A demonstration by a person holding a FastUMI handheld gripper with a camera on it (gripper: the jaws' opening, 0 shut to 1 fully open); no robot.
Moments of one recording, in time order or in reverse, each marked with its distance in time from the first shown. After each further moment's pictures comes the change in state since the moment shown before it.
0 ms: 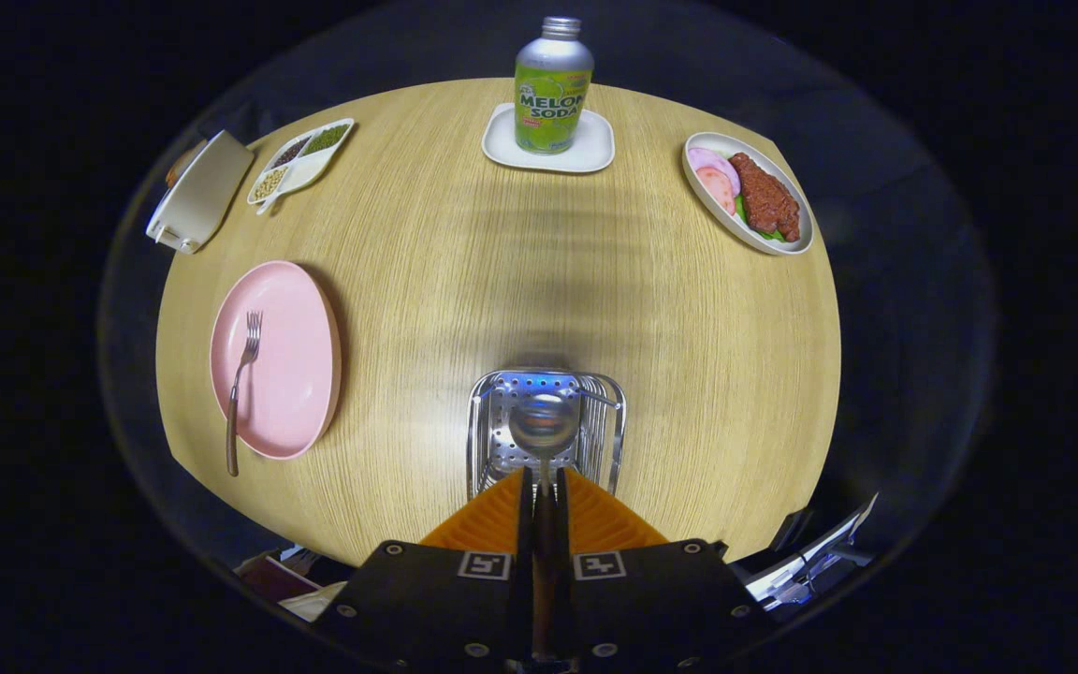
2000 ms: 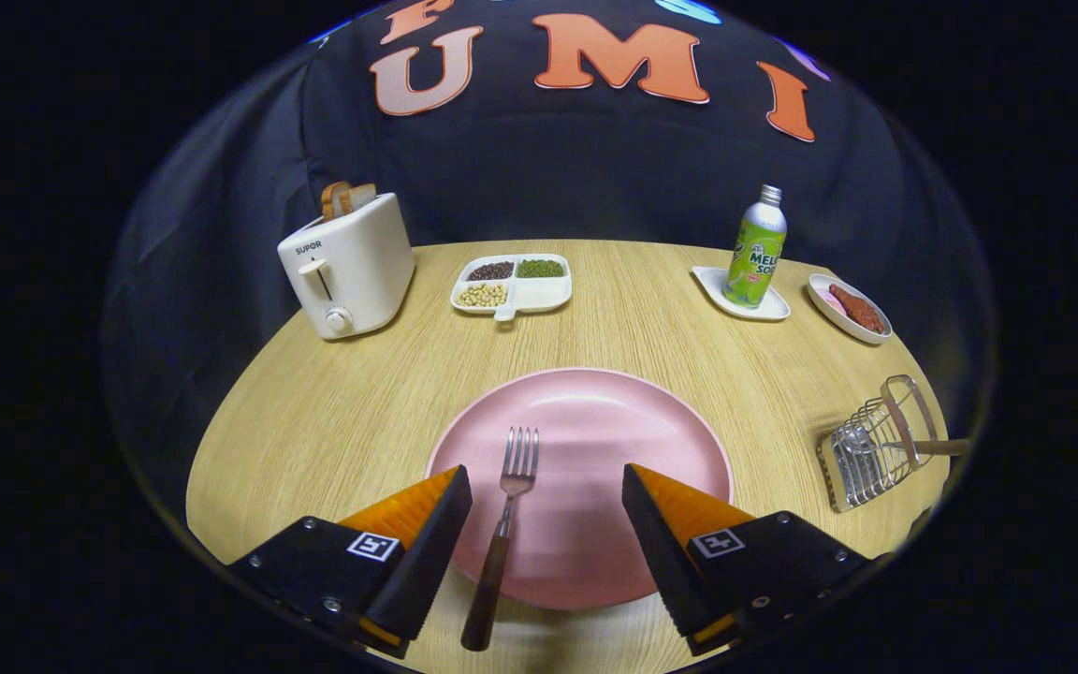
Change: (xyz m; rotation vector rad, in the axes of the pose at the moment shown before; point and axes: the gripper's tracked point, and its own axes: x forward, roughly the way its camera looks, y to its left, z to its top) arm 0.010 0.285 0.044 0.054 -0.737 0.113
